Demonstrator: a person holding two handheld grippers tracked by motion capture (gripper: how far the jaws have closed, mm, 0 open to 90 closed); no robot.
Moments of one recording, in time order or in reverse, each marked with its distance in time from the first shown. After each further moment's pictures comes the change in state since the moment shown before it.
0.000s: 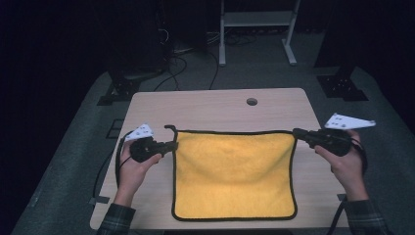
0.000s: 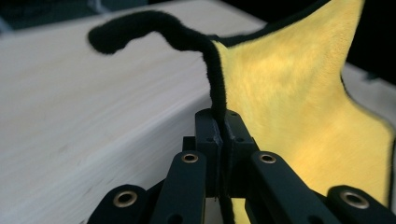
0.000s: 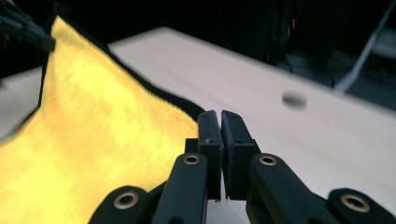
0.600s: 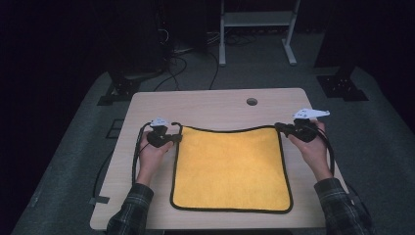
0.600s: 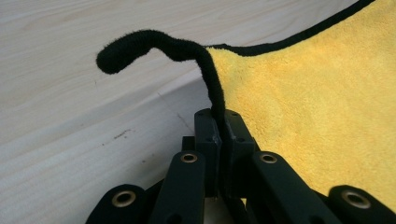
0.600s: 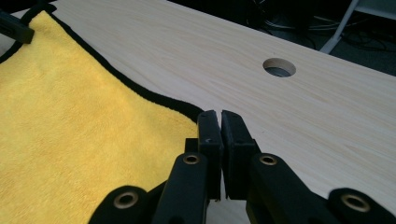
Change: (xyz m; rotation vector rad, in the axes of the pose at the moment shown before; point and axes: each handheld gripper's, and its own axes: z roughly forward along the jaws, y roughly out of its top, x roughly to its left) left arm 0.056 -0.007 0.069 0.119 0.157 -0.076; right arm -0.035 -0.017 0.097 0.110 -0.098 0.030
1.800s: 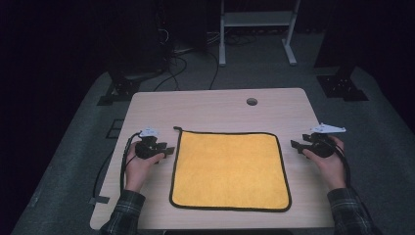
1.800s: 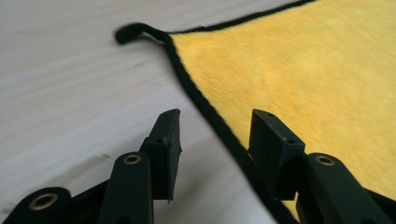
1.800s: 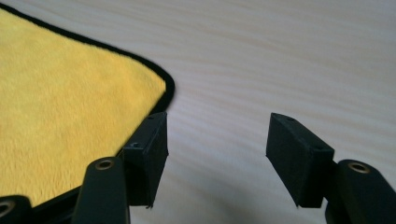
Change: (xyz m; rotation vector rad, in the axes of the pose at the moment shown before) left arm -0.007 -0.035 -0.037 0.057 0.040 -0.014; right arm -0.033 -0.072 -0.023 0.106 -0.188 0.134
